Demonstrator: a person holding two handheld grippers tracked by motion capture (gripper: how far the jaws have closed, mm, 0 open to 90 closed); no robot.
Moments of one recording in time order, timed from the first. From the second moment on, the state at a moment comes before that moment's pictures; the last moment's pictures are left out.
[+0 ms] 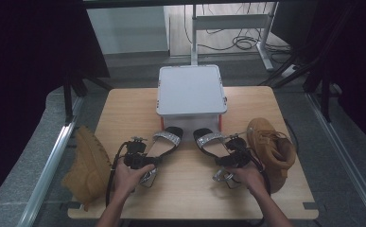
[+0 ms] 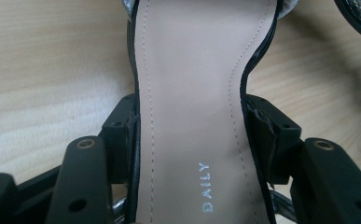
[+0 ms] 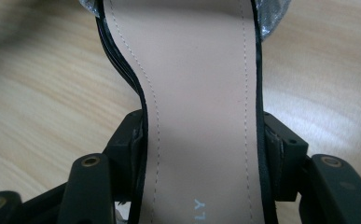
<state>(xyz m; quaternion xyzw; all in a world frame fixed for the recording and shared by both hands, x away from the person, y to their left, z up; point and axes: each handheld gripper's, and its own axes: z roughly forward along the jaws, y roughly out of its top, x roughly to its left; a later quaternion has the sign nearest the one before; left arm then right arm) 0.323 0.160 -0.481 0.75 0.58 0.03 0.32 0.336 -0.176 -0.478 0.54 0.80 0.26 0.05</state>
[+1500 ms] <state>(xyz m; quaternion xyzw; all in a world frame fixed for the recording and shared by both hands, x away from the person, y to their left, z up) 0.383 0.106 -0.494 0.70 0.64 0.07 0.31 0.398 -0.132 -0.490 0.65 0.71 0.26 0.07</state>
